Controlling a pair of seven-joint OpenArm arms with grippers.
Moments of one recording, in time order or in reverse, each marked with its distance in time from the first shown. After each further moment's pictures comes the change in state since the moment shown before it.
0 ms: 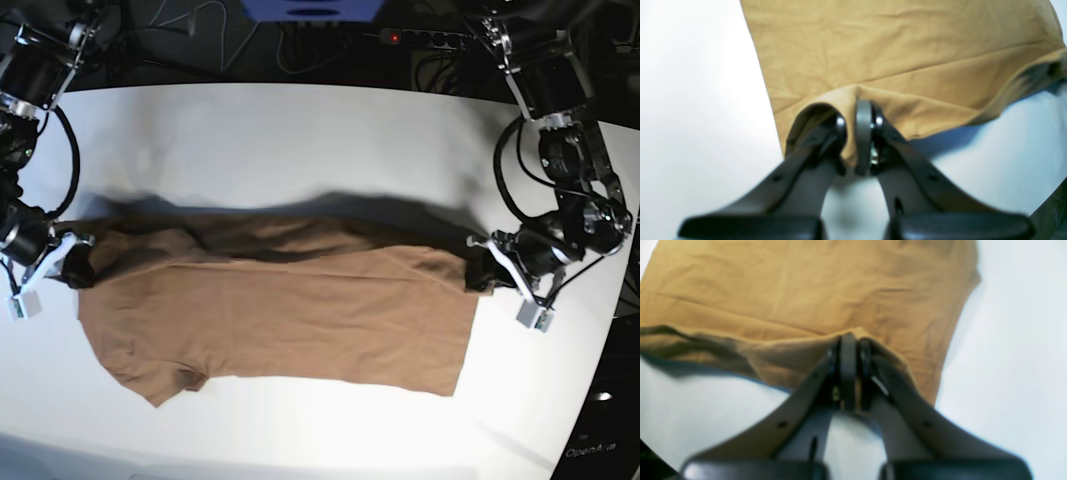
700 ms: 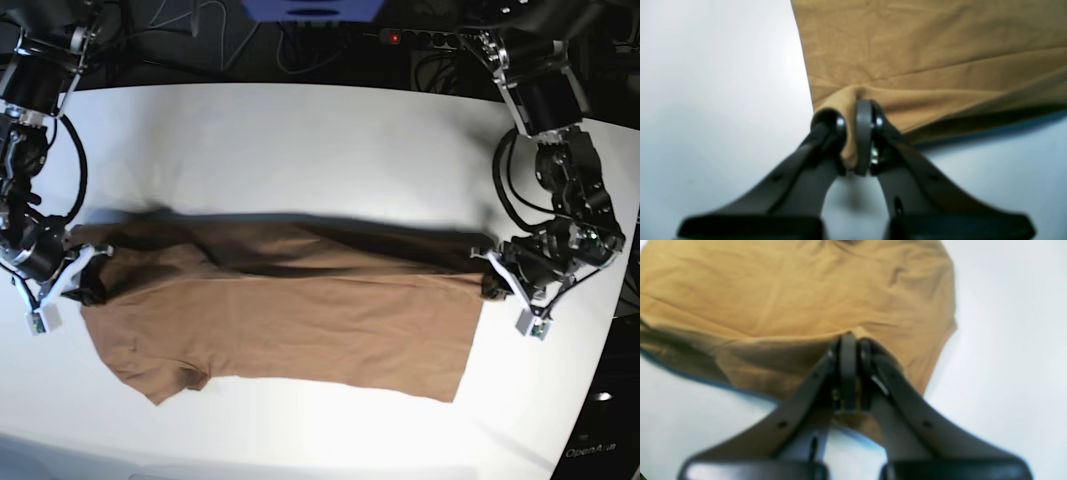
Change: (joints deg) left arm -3.8 1.1 0.0 -6.1 18.8 0.0 -8.6; right arm 1.1 -0.3 -6.6 -0.3 -10.0 1.3 10.5
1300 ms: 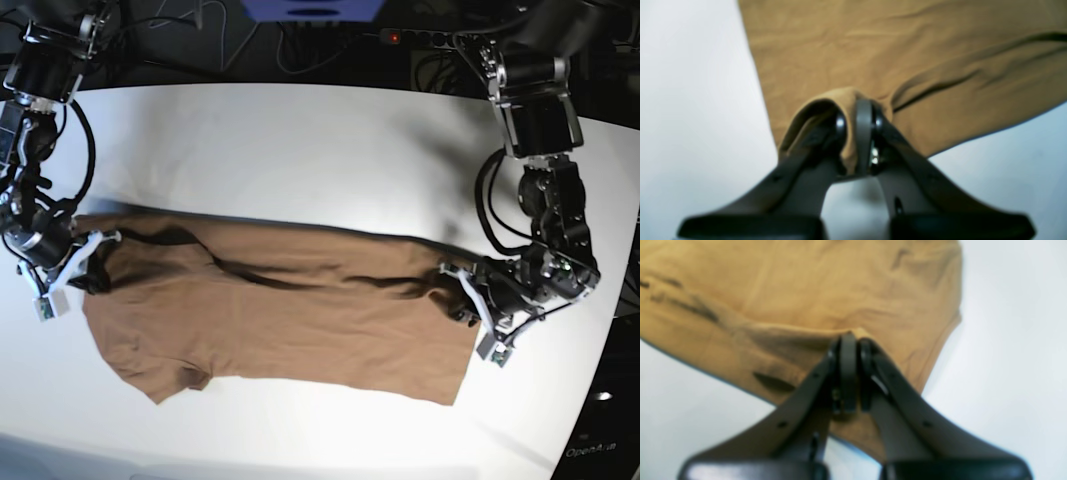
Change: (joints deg) left arm -4.6 0.0 9.1 -3.0 0.6 -0.3 -2.2; right arm -2.8 -1.3 0.0 0.0 -5.2 0.6 5.8
